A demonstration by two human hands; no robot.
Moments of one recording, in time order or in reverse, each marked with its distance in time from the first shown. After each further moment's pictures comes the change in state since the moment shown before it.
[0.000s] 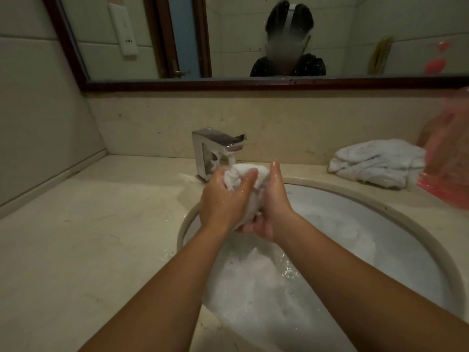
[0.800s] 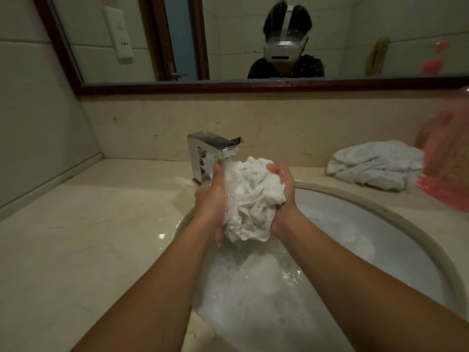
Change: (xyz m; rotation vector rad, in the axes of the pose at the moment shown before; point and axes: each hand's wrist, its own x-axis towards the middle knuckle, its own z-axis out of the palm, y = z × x) left_hand 0.024 -0.015 0.002 -0.438 -0.067 -0.563; right_hand 0.019 -0.020 -0.017 0.398 -0.295 -0.227
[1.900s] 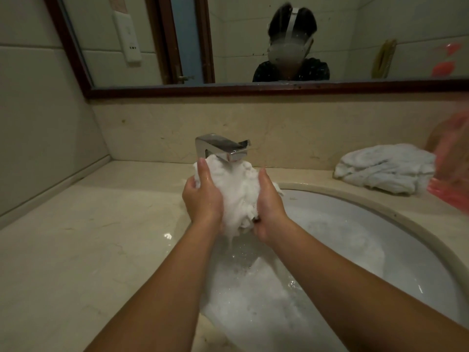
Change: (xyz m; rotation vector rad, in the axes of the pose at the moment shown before) left_hand -0.013 0.023 -0.006 -0.052 0.361 0.217; right_hand 0.011 0.039 0.013 -0.342 0.266 0.084
